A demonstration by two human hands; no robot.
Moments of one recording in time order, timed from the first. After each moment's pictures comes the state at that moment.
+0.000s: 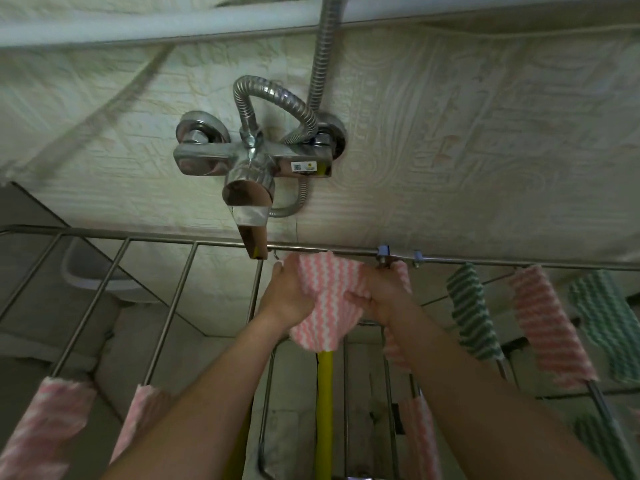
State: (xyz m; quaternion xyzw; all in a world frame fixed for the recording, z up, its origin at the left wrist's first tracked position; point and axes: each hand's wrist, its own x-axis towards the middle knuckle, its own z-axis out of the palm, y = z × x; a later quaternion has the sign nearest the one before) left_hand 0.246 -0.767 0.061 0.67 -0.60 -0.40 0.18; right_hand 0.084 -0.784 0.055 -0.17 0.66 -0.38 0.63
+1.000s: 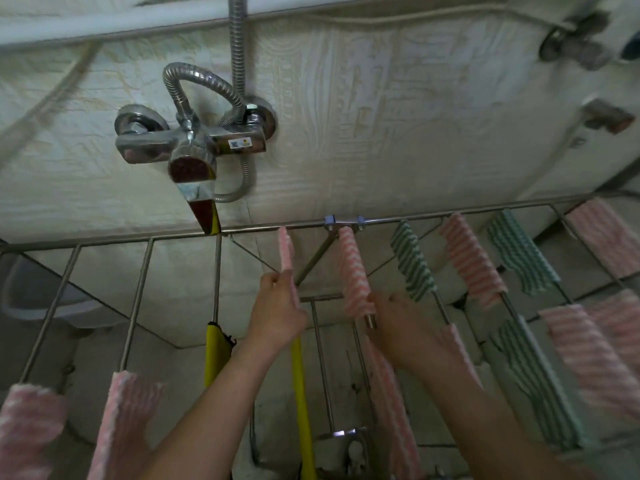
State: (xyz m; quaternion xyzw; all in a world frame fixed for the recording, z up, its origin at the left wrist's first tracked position) left_hand 0.214 -0.682 0.071 0.63 -0.68 -0.35 0.13; right_hand 0.028 -0.618 0.093 -0.63 0.74 0.00 0.24
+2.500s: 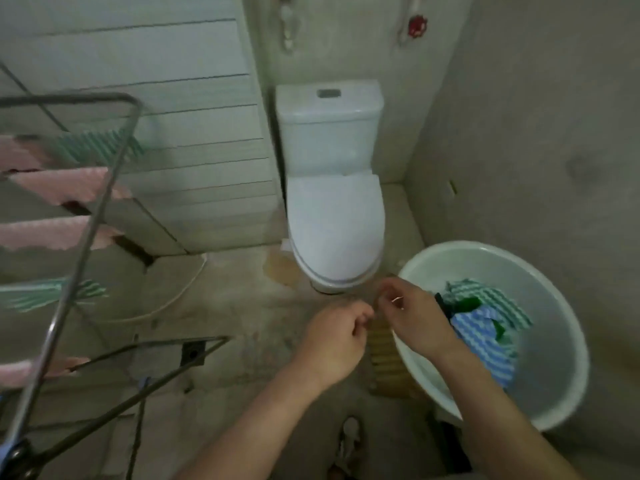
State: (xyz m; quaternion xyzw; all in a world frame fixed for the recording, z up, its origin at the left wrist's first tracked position) left_hand 0.013 -0.113 0.068 -0.17 -0.90 -0.35 -0.19; right_hand 0.016 0.044 0.049 0.10 0.91 -0.40 0.10
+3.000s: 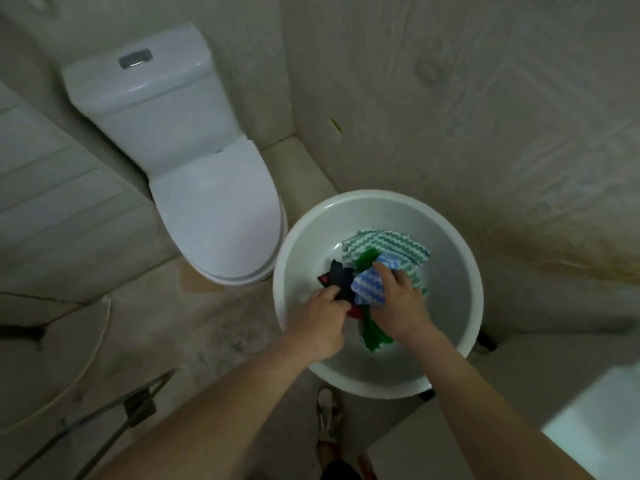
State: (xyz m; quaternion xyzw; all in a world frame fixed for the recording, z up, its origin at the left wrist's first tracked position) left_hand -0.009 0.059 -0.047 -0.42 -0.83 -0.03 -0.36; right_hand 0.072 0.199 -0.076 0.35 0.87 -0.29 0.19
